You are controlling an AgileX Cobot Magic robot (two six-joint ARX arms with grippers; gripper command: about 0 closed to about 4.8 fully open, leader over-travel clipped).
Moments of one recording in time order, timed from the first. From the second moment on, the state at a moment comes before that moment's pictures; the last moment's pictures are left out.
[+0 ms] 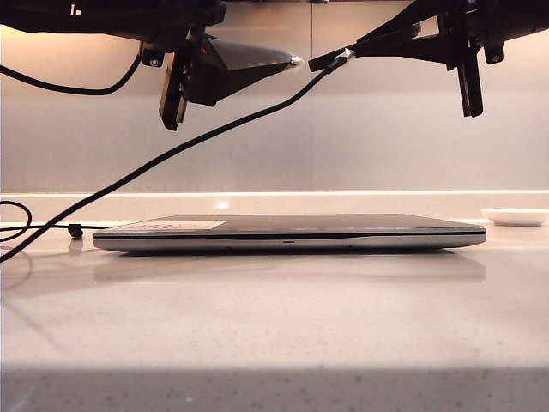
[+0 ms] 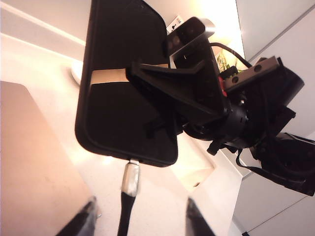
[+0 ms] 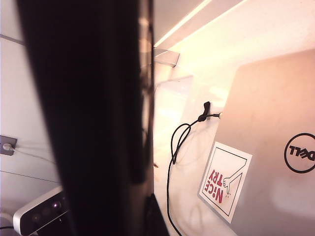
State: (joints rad) left arm -0.87 1.27 0.49 0.86 0.12 -0.75; right arm 0.19 1.30 0.81 0.32 -0.93 0.98
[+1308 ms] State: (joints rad) left arm -0.91 1.28 0.49 0.80 0.11 -0.75; right arm 0.26 1.30 0.81 0.32 -0.92 1.00
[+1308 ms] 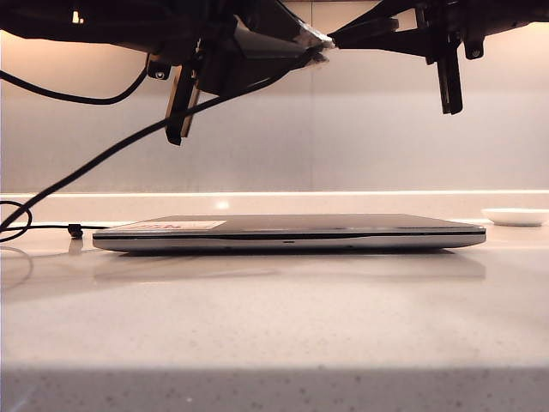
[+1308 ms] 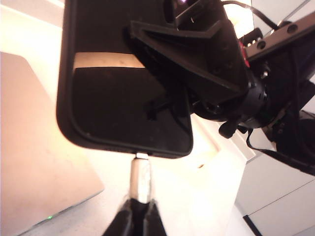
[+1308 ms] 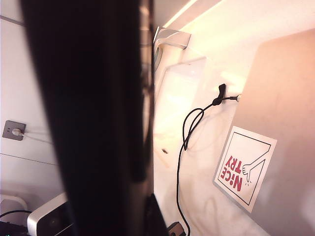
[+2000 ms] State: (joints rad) left arm -0.91 1.28 0.49 0.80 0.11 -0.78; right arm 0.26 1.30 0.81 0.30 -0.94 0.95
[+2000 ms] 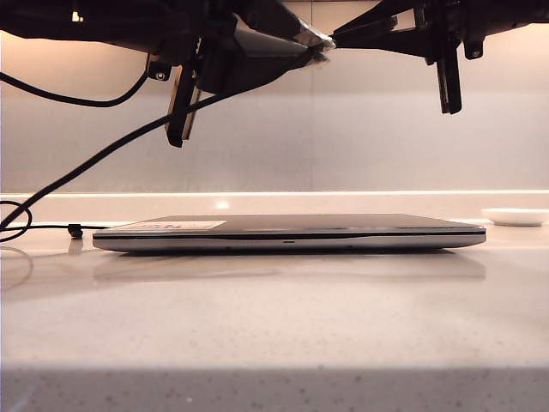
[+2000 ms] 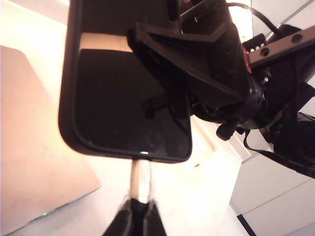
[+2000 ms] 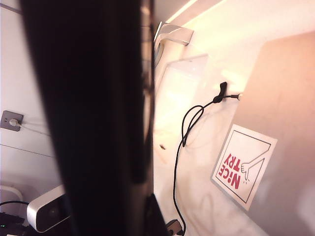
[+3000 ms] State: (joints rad) left arm -0.87 1.23 0.50 0.83 0.12 -0.69; right arm 0.12 1.30 0.81 0.27 -0.91 0.92
